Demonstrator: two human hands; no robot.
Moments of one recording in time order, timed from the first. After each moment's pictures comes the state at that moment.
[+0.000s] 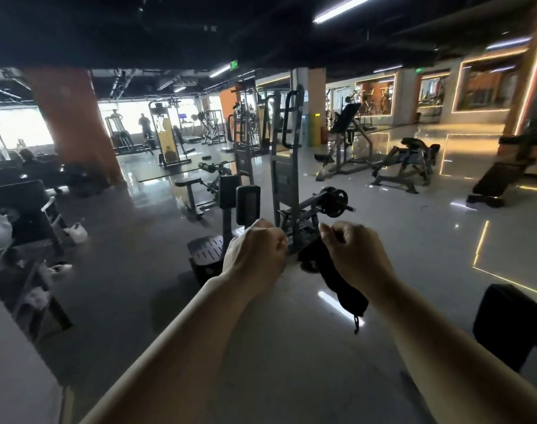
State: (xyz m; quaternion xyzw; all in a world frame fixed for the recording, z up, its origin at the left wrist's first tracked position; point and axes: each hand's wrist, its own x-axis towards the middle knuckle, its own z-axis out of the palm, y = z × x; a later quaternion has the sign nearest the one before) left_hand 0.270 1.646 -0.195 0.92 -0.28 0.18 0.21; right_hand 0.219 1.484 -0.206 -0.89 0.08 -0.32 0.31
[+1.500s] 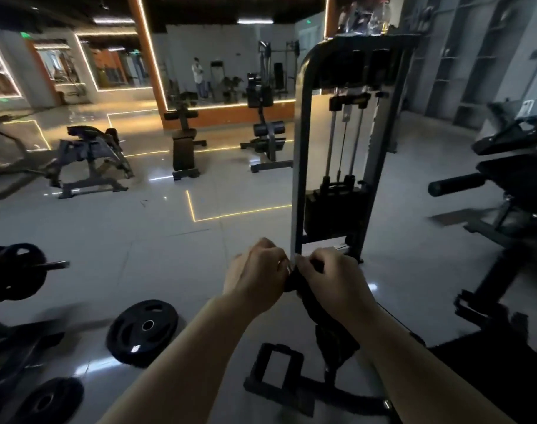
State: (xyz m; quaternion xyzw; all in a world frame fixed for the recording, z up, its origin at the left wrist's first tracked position) left_hand 0.660 1.036 -0.288 0.61 -0.76 -0.05 0.24; right_hand 0.510 1.050 -0.290 -0.71 0.55 -0.39 0.22
